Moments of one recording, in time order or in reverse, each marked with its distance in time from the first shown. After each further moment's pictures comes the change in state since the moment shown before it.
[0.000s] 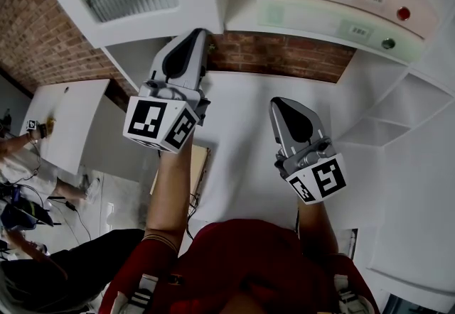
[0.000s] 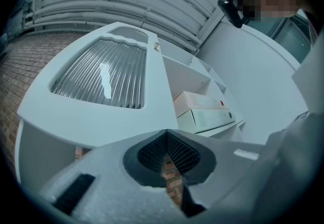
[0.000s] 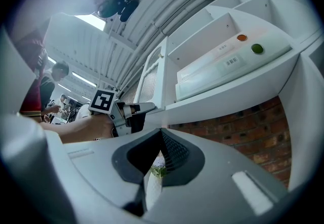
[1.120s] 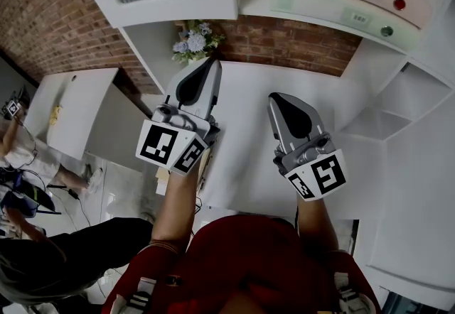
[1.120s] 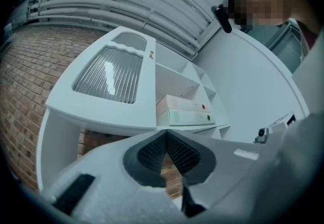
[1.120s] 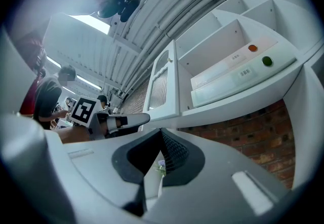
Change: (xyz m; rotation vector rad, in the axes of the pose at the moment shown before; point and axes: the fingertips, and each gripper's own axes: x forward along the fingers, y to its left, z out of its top) left arm -0.081 -0.050 -0.003 -0.077 0.027 -0.038; right arm -0.014 0.051 0.021 0.007 -0.015 0.043
